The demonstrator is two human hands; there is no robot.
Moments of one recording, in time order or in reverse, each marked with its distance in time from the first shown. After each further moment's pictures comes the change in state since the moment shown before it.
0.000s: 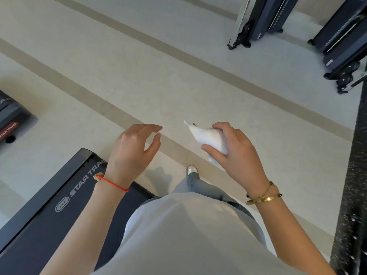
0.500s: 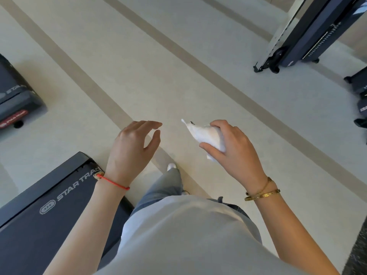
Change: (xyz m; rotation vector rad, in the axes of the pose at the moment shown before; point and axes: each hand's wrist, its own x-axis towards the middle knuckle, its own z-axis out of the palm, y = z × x) left_hand 0.198 -0.016 0.042 0.026 0.145 -0.165; right_hand 0.251 0.064 -0.023 -0.016 -0.169 -0.181
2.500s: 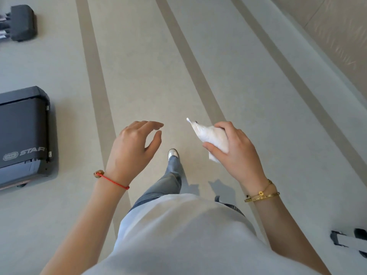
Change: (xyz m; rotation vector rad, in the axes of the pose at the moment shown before) left_hand 0.959 -0.523 -0.018 0.108 0.169 -0.403; right_hand 1.197 -0.066 0.149 0.112 -0.216 -0.263
